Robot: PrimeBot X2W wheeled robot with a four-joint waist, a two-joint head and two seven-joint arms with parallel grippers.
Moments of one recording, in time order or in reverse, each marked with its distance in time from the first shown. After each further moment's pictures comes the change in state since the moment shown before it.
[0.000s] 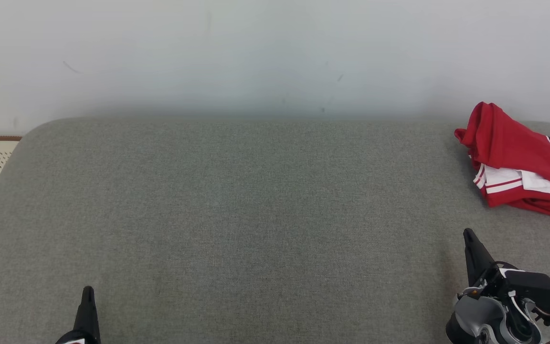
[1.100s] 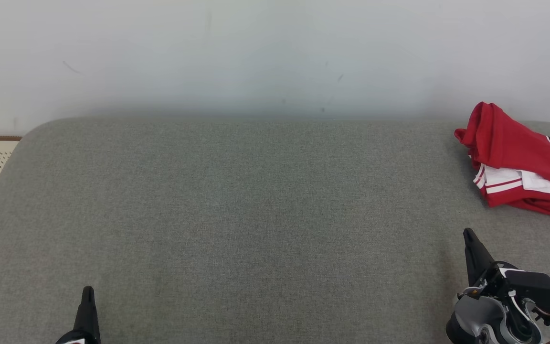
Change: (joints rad) left arm 0.000 0.000 0.000 0.000 0.000 0.000 0.000; right arm 0.000 -0.002 0.003 0.000 0.003 0.000 -0.001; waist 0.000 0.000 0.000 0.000
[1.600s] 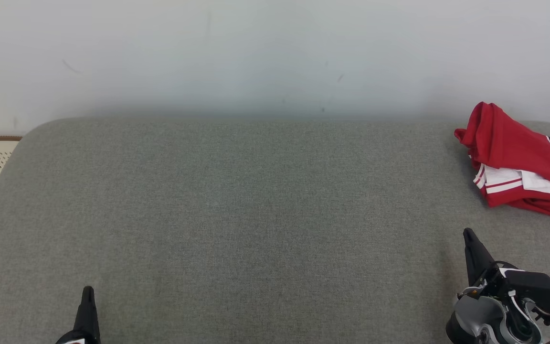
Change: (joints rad) left arm 0.000 0.000 0.000 0.000 0.000 0.000 0.000; right arm 0.000 -0.001 0.003 0.000 0.001 0.000 -0.001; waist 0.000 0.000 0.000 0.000
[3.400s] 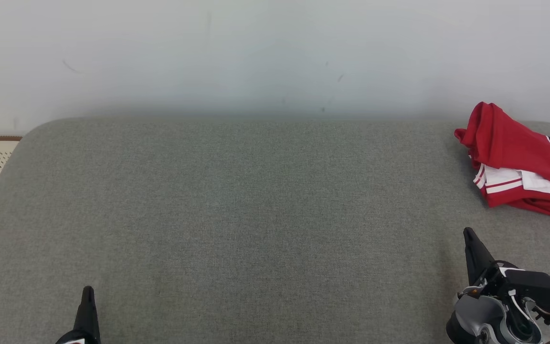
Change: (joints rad) left arm 0.000 0.000 0.000 0.000 0.000 0.000 0.000; right arm 0.000 -0.007 0.013 0.000 0.009 0.000 -0.008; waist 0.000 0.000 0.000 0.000
